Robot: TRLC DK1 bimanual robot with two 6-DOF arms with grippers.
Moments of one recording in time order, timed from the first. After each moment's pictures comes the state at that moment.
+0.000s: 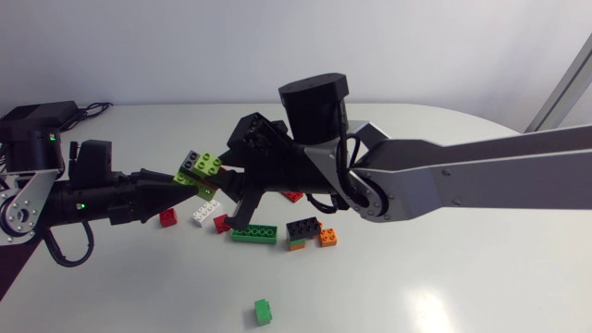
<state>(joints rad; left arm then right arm) 0.11 1.26 0.57 0.05 1.17 0.18 0.83 1.66 1.07 0.30 -0.31 -0.37</state>
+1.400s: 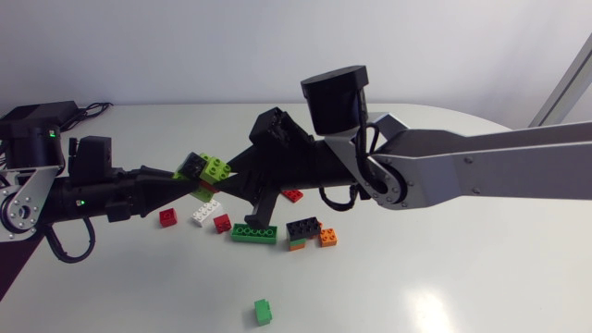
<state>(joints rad) 0.11 1.27 0.58 0.07 1.20 0.19 0.75 1.62 1.06 0.23 -0.53 -0.33</state>
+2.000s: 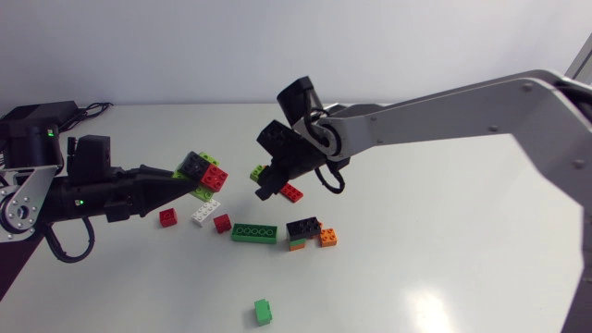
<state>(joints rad) 0.11 1.26 0.58 0.07 1.20 0.19 0.64 2.01 1.46 -0.23 -0.23 -0.32</state>
